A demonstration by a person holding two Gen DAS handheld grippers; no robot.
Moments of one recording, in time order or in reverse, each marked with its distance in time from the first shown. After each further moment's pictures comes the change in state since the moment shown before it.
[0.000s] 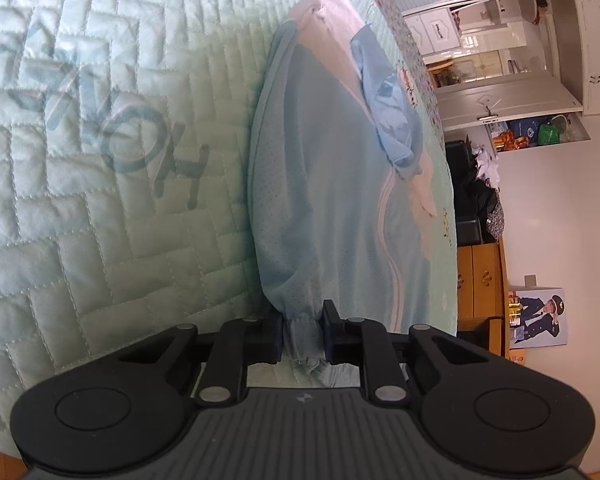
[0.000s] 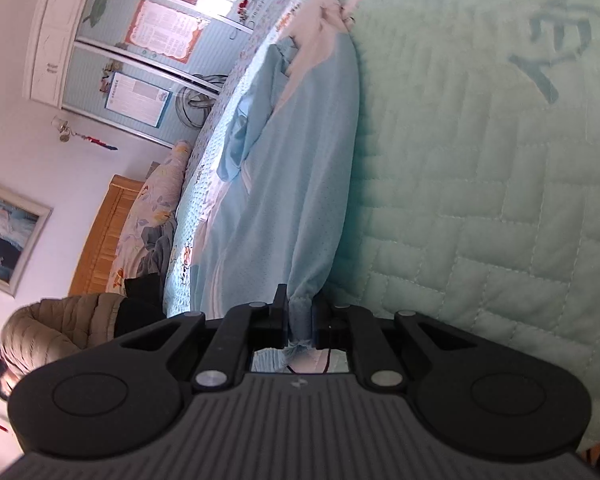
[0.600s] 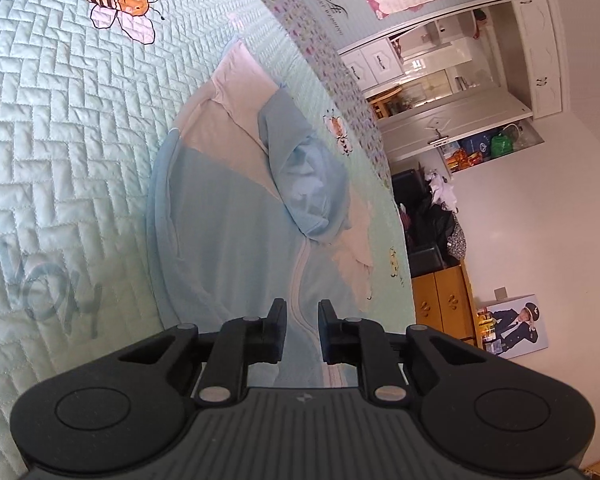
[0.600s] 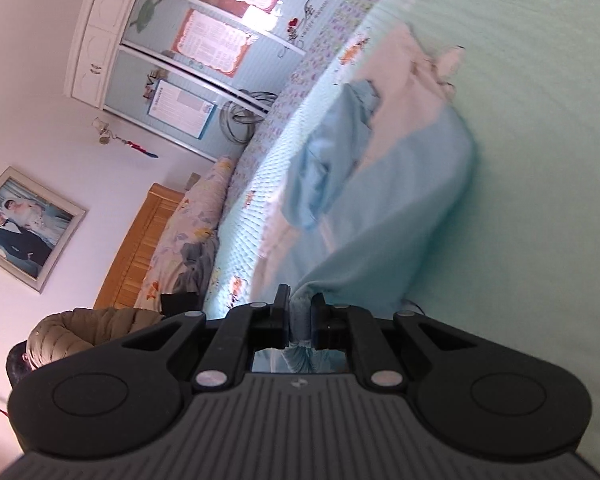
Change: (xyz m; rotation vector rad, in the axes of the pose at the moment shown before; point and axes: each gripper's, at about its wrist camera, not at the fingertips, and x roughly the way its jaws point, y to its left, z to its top) left arm -0.032 -0.062 0.036 0.103 -0.123 -0.083; right arm 0.016 0.059 0.067 -0.064 -0.029 0.100
